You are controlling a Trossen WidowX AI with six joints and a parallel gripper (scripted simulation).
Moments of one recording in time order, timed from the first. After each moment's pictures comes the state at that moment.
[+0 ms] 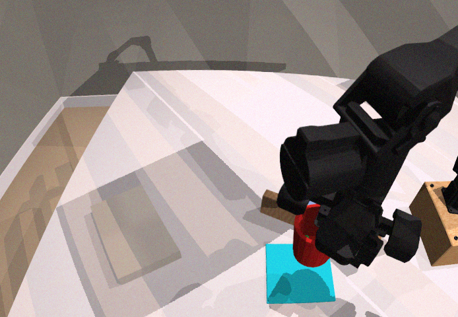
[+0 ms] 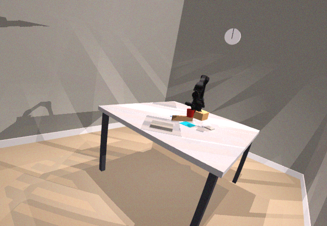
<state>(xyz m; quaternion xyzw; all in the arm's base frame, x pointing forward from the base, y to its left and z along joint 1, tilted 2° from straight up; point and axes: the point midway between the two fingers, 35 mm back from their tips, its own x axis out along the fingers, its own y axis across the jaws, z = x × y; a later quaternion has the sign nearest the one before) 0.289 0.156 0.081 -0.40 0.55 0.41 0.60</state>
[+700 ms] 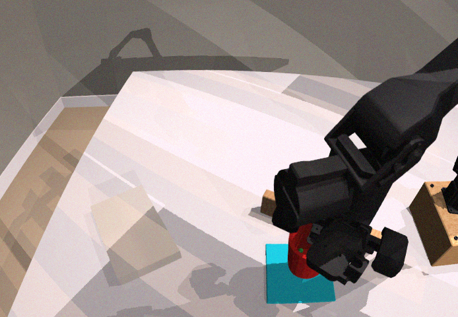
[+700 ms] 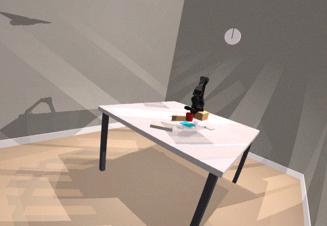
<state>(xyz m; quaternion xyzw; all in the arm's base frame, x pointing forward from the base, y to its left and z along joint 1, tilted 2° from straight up) 0.291 0.160 0.044 -0.40 0.55 0.41 0.60</state>
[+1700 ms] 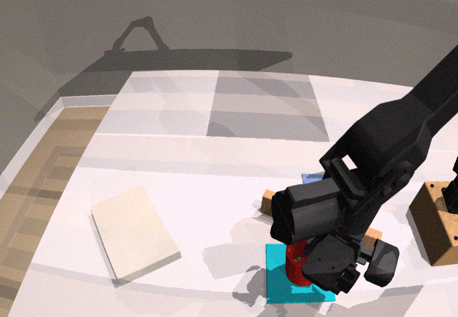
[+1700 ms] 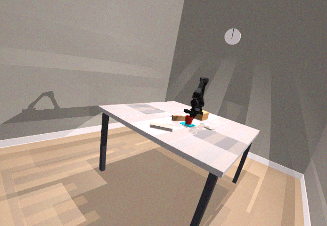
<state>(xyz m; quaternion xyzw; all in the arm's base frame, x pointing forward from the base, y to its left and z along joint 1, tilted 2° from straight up) 0.292 0.161 0.014 -0.40 0.55 0.41 0.60</state>
